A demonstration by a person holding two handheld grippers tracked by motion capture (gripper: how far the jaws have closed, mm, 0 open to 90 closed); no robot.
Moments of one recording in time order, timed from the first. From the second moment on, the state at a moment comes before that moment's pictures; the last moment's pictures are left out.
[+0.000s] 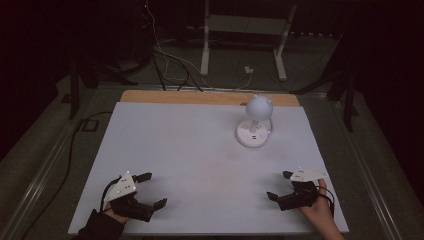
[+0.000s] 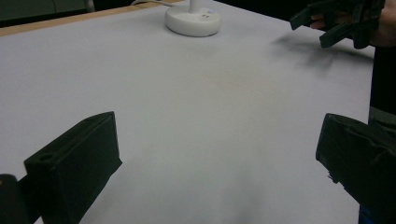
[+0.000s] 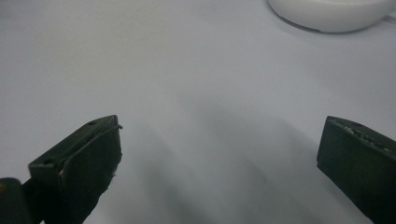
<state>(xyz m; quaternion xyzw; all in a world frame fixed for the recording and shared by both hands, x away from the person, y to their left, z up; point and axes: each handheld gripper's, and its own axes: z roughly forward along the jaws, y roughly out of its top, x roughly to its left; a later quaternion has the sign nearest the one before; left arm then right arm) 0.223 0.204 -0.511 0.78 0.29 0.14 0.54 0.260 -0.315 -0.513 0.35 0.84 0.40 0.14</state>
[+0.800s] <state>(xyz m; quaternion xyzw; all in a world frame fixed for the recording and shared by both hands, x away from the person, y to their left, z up) 0.223 0.203 -0.512 0.78 0.29 0.14 0.54 0.244 -0.327 -0.523 0.35 0.84 0.37 0.17</state>
